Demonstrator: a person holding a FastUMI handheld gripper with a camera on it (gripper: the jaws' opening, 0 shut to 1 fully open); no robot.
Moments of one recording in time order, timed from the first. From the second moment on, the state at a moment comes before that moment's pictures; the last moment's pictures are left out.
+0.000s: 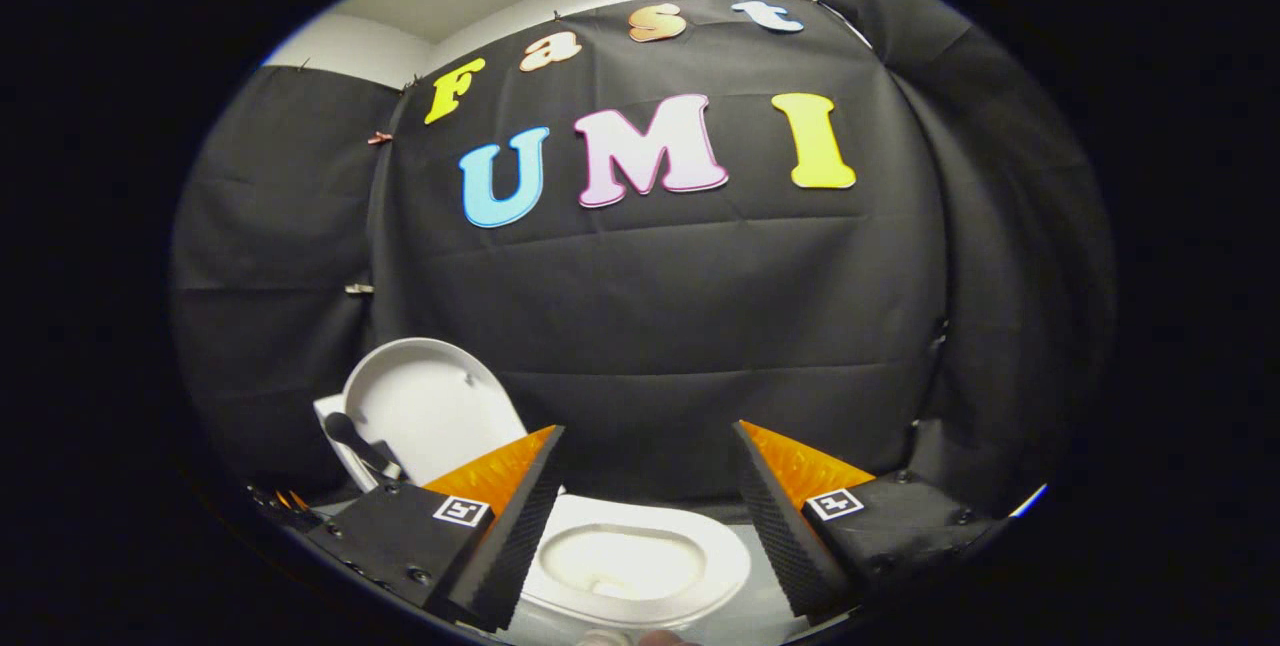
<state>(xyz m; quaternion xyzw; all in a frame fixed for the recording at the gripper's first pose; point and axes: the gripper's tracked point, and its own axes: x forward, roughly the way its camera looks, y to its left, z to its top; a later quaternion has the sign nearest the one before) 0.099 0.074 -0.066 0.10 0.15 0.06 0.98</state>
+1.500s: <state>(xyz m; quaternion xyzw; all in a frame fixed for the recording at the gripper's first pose) 0.043 0.021 -0.064 0.06 0.13 0.00 0.99</state>
